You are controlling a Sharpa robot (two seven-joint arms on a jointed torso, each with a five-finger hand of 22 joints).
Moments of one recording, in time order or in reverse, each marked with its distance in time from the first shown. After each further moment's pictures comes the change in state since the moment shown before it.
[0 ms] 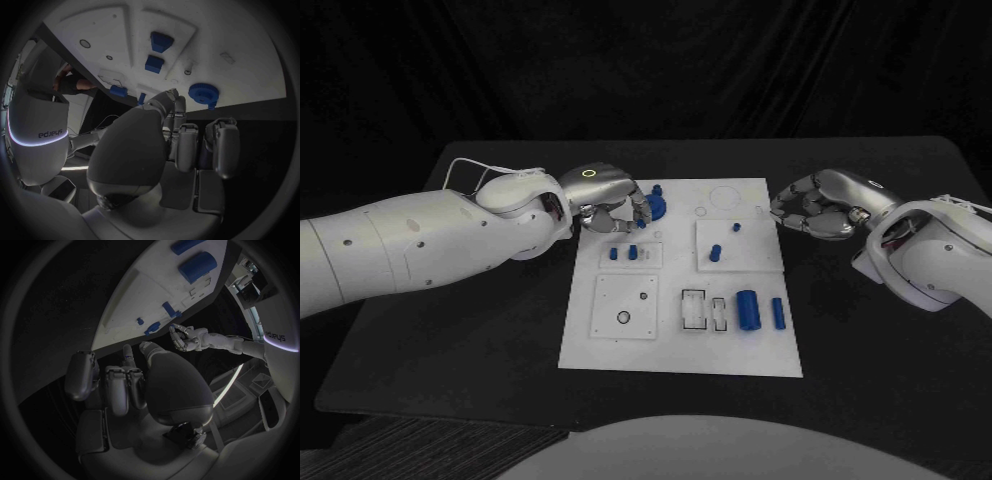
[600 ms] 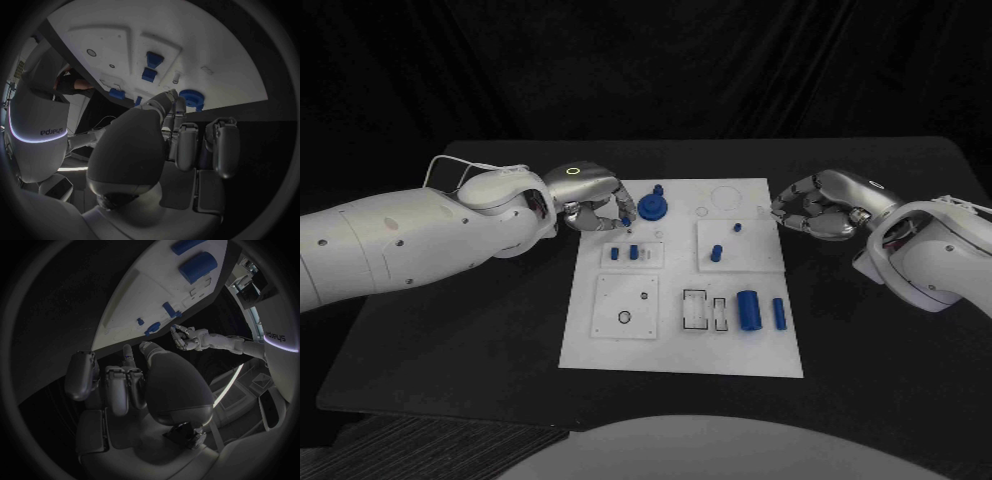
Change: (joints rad) left arm 0.010 -0.056 0.000 0.007 0.000 0.038 -0.006; left_hand -0.015 -0.003 0.021 0.001 -0.004 -0.015 0.003 -0.023 -0.009 0.004 0.004 -0.061 -0.046 -0.007 0.007 -0.006 -0.013 0.000 0.000 0.000 -0.008 0.000; right arm -0.001 0.002 0.000 -0.003 0.000 0.001 0.000; right_hand 0.000 0.000 0.000 0.000 0.000 0.000 0.000 0.000 0.000 0.000 0.000 0.000 0.000 0.000 0.000 0.000 0.000 0.000 0.000 0.000 0.000 0.001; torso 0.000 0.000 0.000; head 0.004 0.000
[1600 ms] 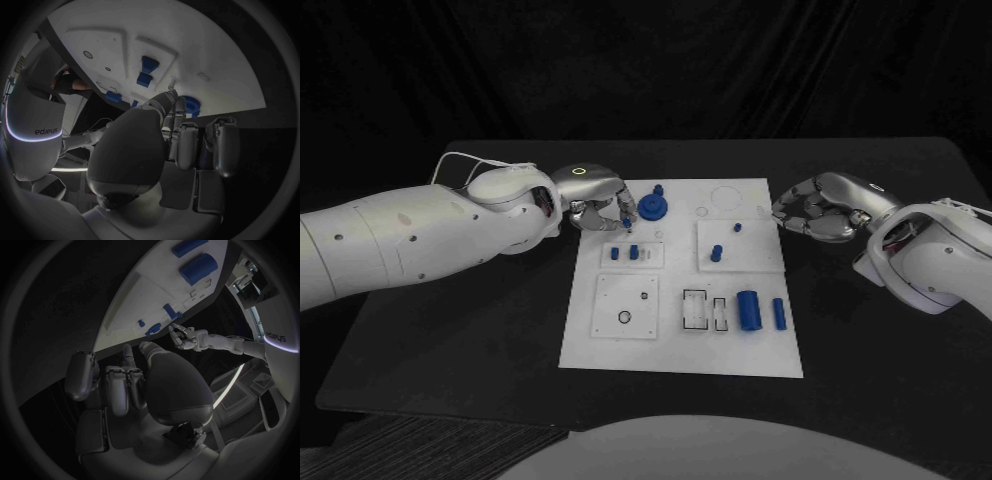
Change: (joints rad) left arm 0.000 0.037 0.000 -0.036 0.000 0.056 -0.037; left_hand 0.000 0.000 0.005 -0.005 -0.005 -0.005 0.002 -0.004 -0.003 0.009 0.005 -0.010 -0.010 -0.004 0.003 -0.004 -0.010 0.000 -0.004 0.004 -0.005 0.000; right arm -0.007 0.002 0.000 -0.005 0.003 0.000 0.000; right_hand 0.000 0.000 0.003 -0.003 0.000 0.000 0.000 0.000 0.000 0.000 0.000 0.000 0.000 0.000 0.000 0.000 0.000 0.000 0.000 0.000 0.000 0.000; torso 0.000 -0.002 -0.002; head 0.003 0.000
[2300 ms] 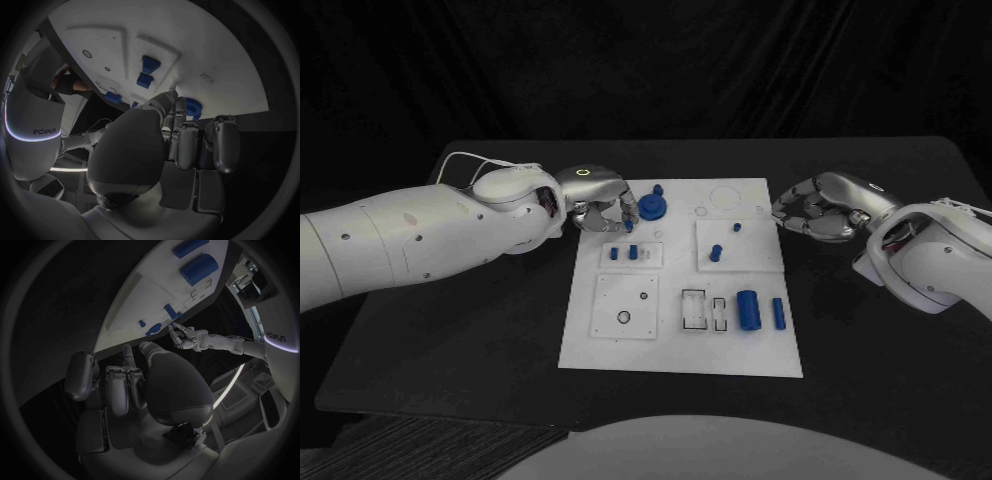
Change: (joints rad) left arm -0.001 0.016 0.000 -0.008 0.000 0.021 -0.009; left_hand 0.000 0.000 0.007 -0.007 0.000 0.000 0.000 -0.006 -0.002 0.005 0.002 -0.004 -0.004 -0.004 0.004 -0.004 -0.007 0.000 -0.017 0.005 -0.031 0.000; right arm -0.001 0.000 0.000 -0.003 0.001 0.000 0.000; right_hand 0.004 0.004 0.000 0.000 0.000 0.000 0.000 0.000 0.000 0.000 0.000 0.000 0.000 0.000 0.000 0.000 0.000 0.000 0.000 0.000 0.000 0.000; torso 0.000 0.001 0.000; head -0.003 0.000
